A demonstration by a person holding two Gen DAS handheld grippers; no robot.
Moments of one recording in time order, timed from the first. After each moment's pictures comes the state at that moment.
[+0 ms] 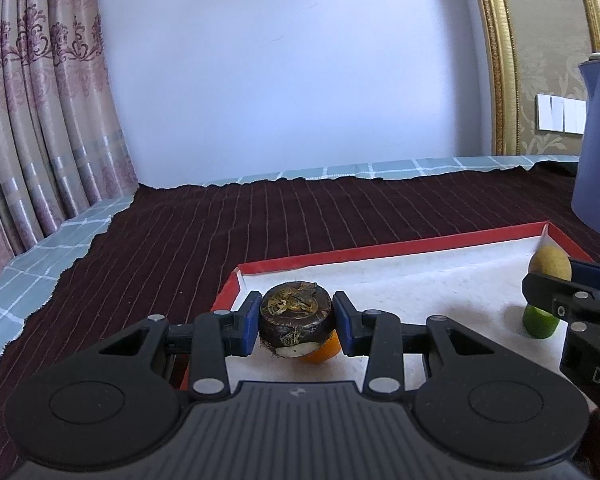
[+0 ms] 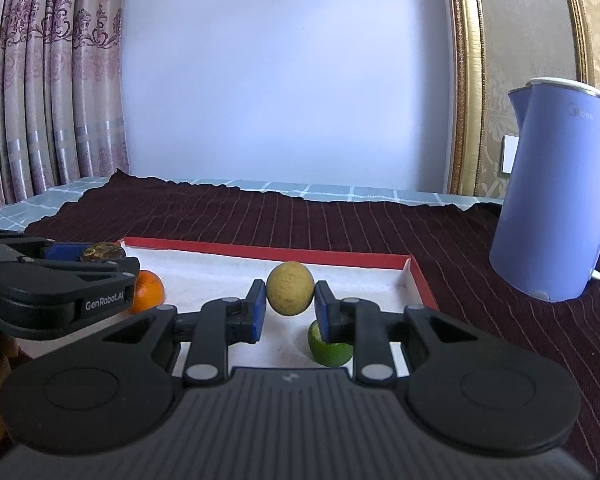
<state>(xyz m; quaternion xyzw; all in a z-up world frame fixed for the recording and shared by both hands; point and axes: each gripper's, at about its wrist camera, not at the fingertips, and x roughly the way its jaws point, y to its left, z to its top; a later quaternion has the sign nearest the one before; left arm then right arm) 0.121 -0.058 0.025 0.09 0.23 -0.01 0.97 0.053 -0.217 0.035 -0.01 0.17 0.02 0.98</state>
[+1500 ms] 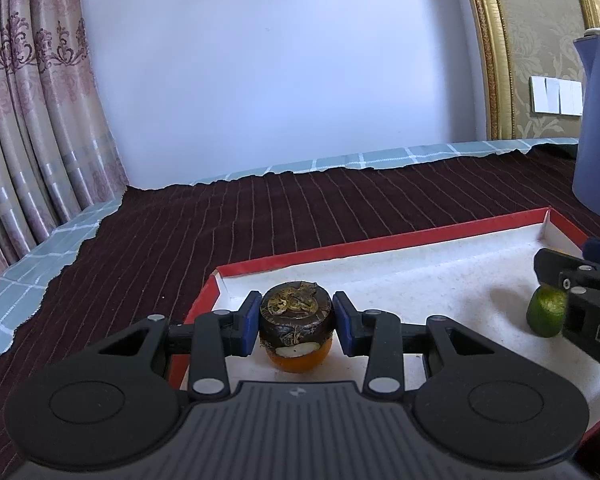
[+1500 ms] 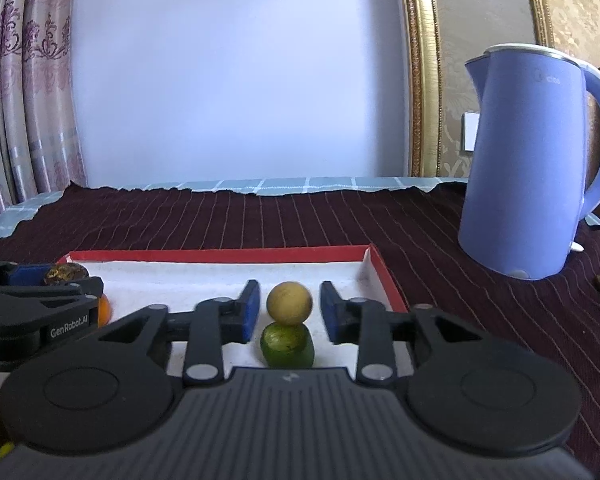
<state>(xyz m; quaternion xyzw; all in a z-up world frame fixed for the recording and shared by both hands) 0.135 -0.071 0.018 0.11 0.24 -0.02 0.96 0.071 -0.235 0.025 0.03 0.17 -0.05 0.98</state>
